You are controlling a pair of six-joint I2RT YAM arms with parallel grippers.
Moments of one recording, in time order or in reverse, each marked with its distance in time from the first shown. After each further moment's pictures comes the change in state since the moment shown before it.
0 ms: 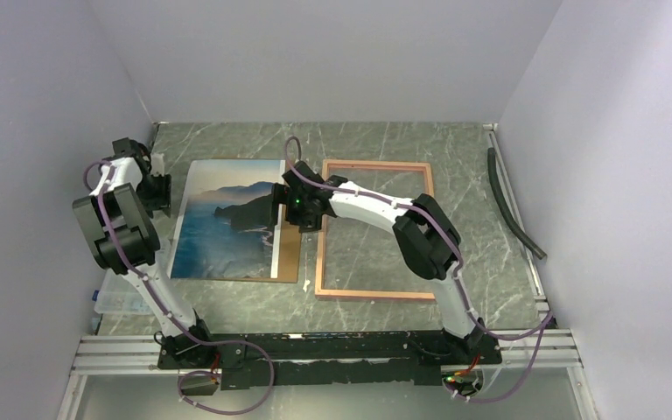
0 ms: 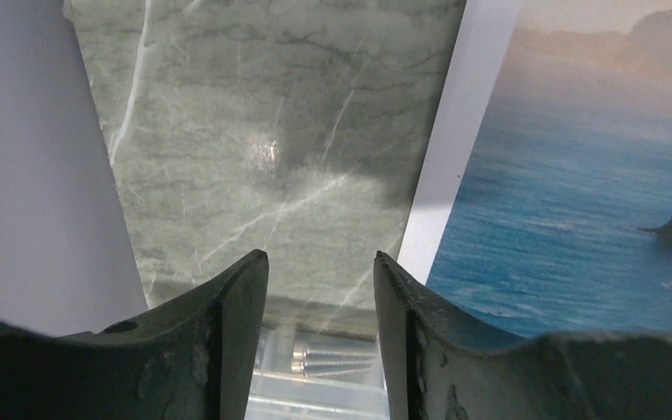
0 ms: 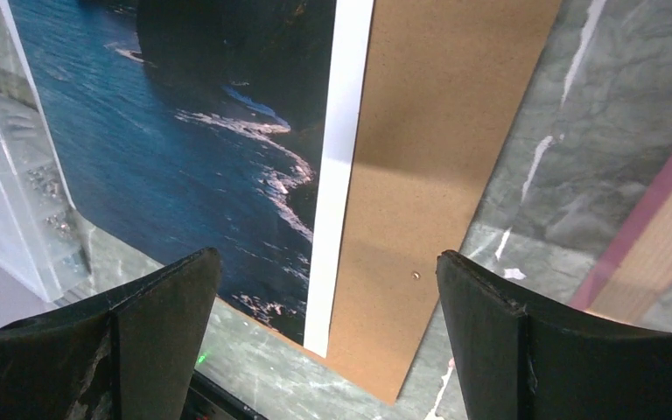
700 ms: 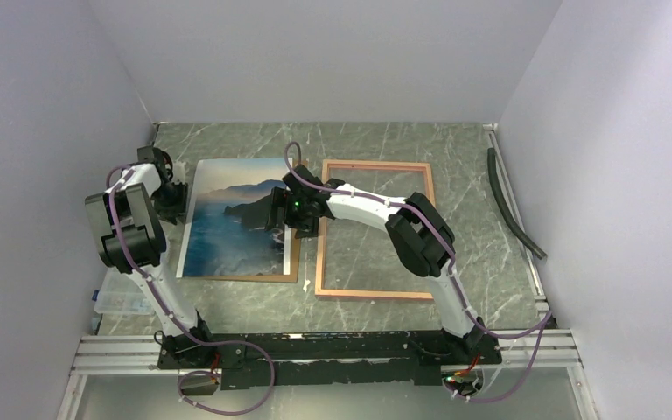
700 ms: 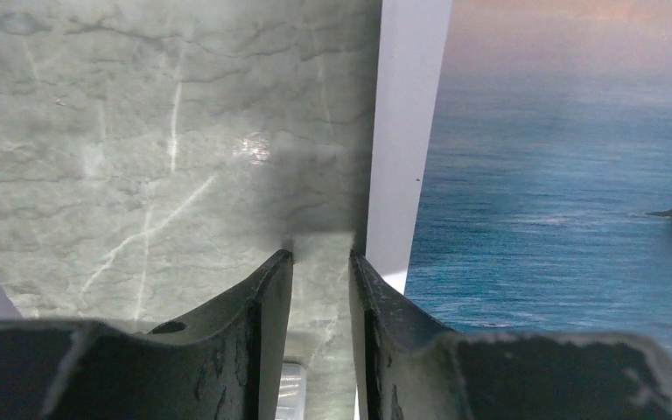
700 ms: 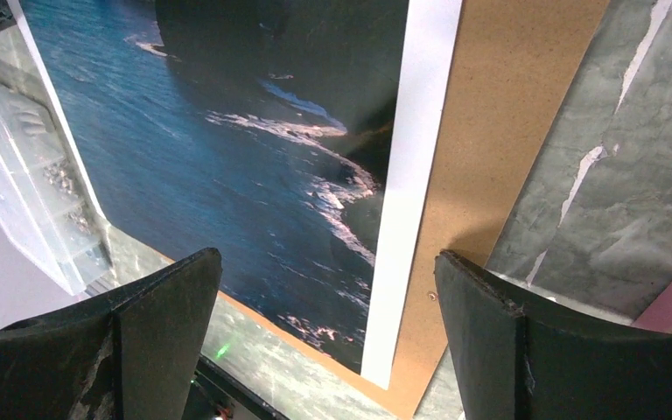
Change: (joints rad) left arm -0.101 -0.003 -0.135 0.086 0.002 -0.019; right arm -0.002 0.061 -0.004 0.055 -0.099 0.058
